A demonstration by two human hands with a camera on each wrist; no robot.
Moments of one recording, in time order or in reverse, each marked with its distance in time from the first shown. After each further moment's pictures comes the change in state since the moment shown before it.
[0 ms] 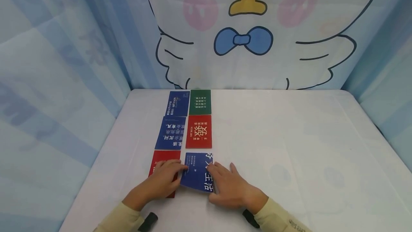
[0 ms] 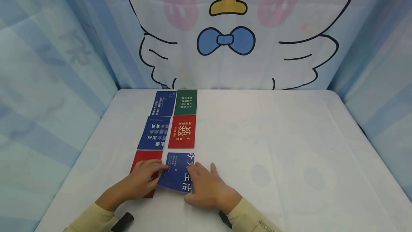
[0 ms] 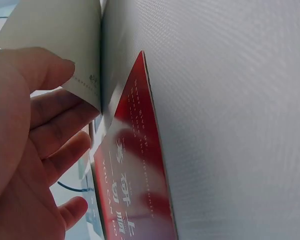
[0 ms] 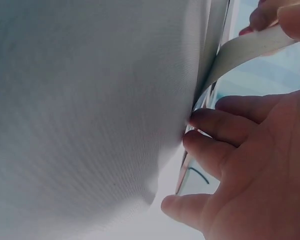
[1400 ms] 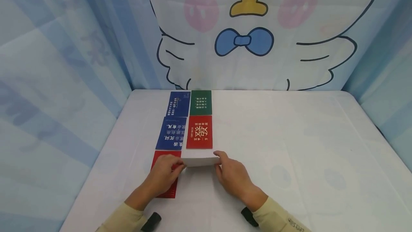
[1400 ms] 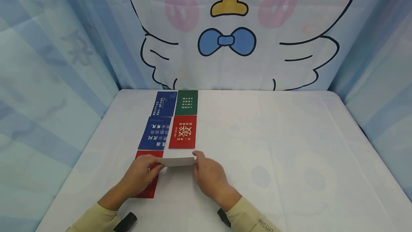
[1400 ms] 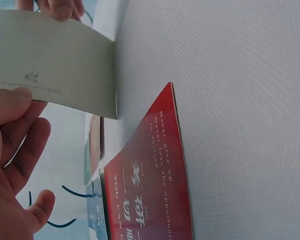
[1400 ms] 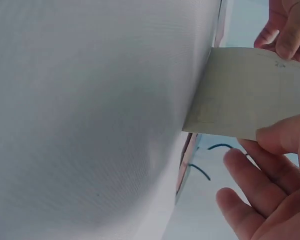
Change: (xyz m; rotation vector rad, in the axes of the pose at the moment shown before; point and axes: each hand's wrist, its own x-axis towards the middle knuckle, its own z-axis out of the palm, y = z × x) left_hand 0.003 0.013 -0.007 -0.109 0.334 0.001; right_hand 0.009 0.001 0.000 -0.099 0.689 -0.110
